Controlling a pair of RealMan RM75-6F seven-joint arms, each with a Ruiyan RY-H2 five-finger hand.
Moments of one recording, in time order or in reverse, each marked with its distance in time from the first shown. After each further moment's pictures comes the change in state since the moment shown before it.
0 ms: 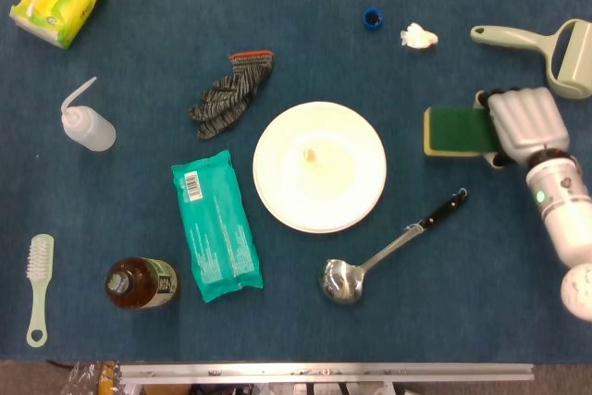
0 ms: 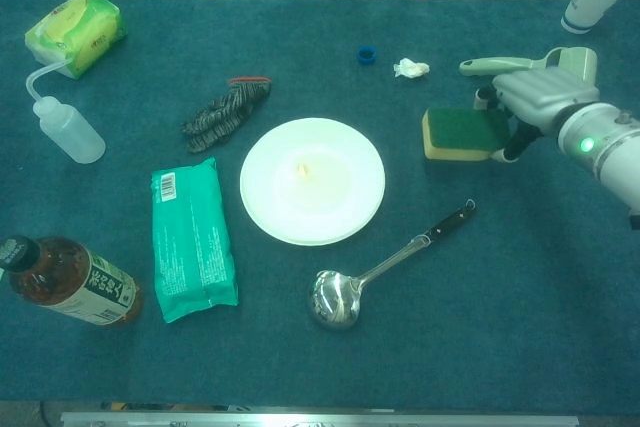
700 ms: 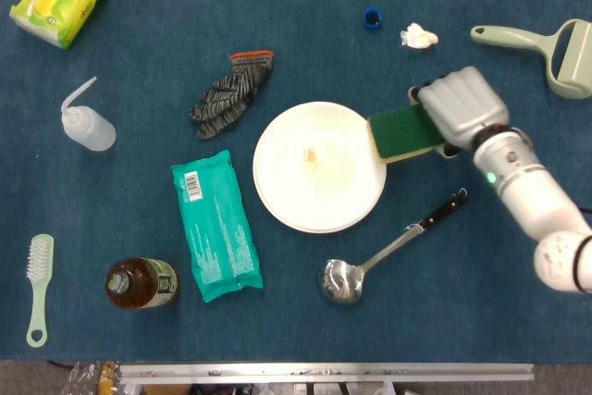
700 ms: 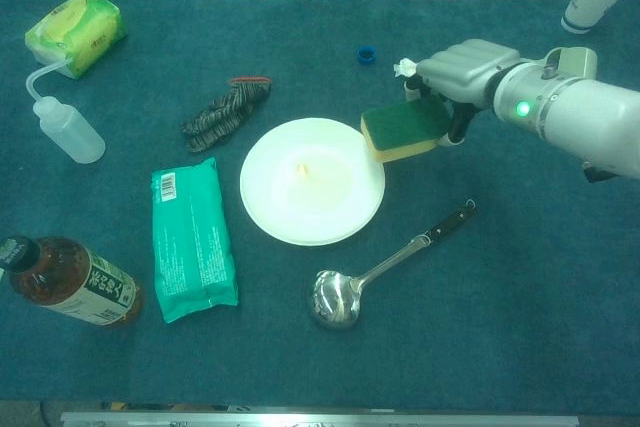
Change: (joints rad) left arm 0.020 0.018 0.001 -0.056 0.001 0.034 0.040; right arm 0.283 0.024 -0.035 -0.035 0.139 -0.127 -0.124
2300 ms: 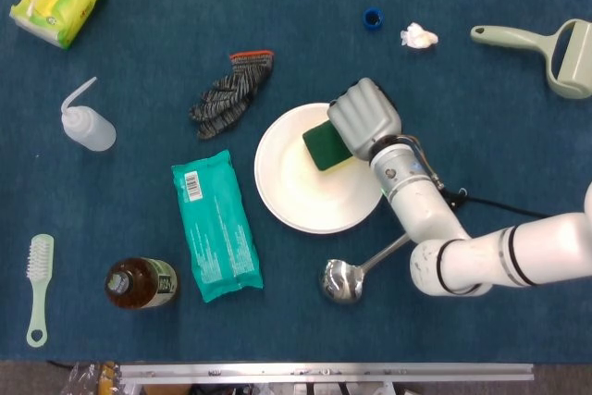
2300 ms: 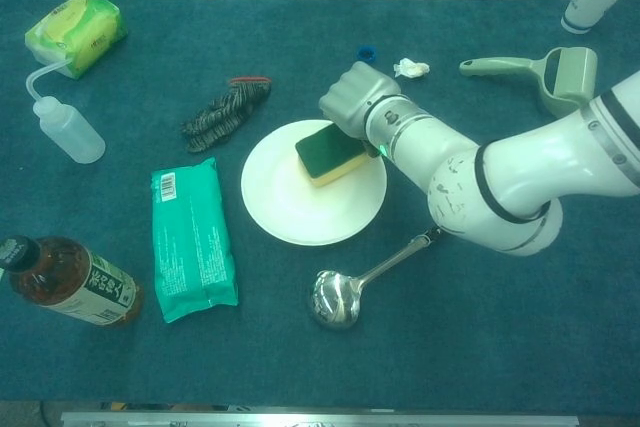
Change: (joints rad) left arm 0.037 -0.032 -0.002 0.116 0.025 0.056 -0.147; right arm 0.321 -0.371 -0.056 0.248 0.236 0.176 -0.335
